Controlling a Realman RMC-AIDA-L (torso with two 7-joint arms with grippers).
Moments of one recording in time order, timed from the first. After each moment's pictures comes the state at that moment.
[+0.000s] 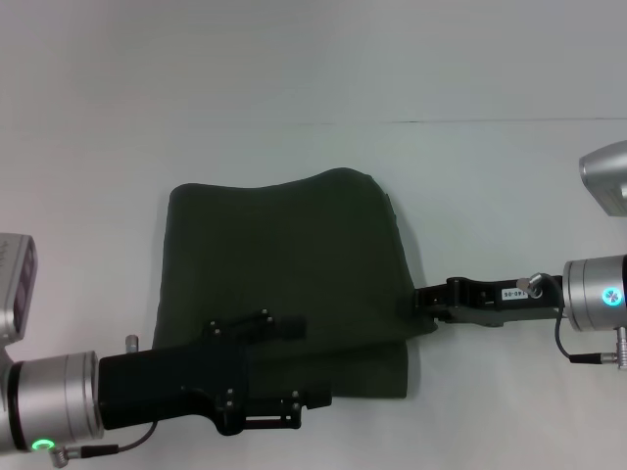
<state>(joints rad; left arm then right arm) -0.40 -2.16 0.80 0.58 1.85 1.71 -1.24 0.72 2.03 -0.75 -0.37 -2.18 -1.25 2.27</state>
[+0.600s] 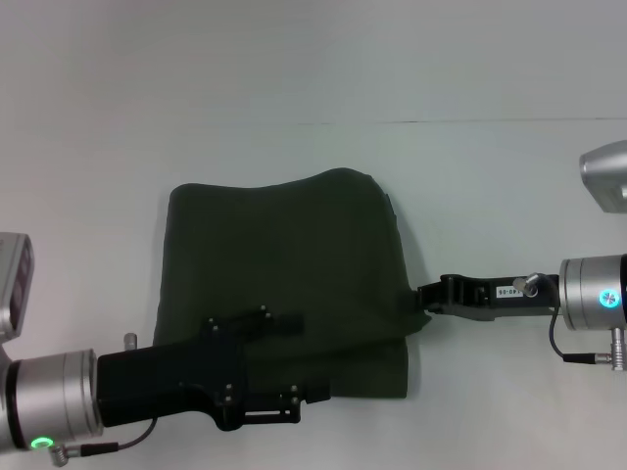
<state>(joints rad) -0.40 -2.16 0.79 0.58 1.85 1.71 -1.25 0.70 2.05 -0.74 -0.38 -2.13 -1.27 2.20</state>
